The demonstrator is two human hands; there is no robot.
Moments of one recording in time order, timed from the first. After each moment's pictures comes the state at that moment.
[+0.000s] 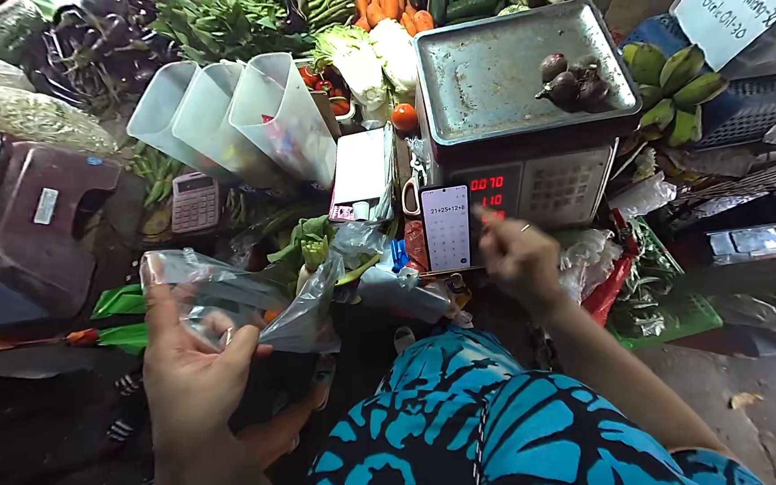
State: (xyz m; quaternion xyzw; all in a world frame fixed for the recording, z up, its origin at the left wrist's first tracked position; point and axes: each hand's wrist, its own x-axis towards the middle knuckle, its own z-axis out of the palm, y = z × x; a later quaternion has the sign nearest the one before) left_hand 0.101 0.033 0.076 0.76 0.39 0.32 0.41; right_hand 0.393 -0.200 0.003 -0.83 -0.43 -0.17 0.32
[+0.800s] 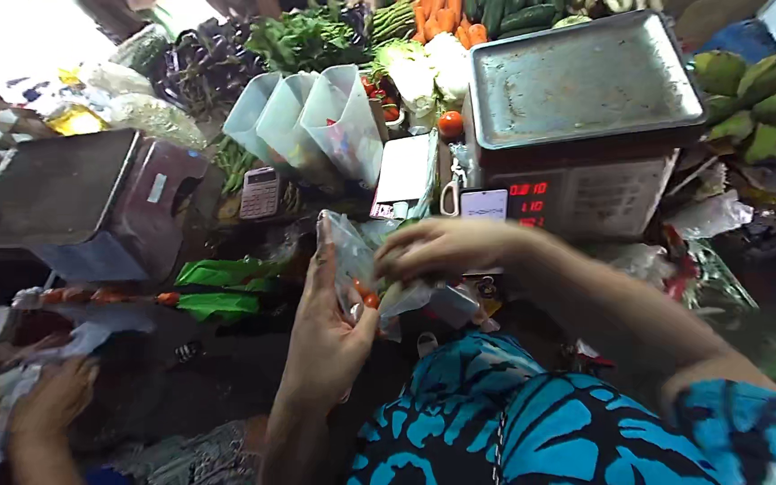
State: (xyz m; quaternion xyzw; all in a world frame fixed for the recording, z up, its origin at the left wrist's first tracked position) left_hand 0.137 -0.019 0.092 0.82 0.30 0.23 0.43; right_hand 0.362 -0.086 0.096 -0.49 -0.53 0.57 0.40
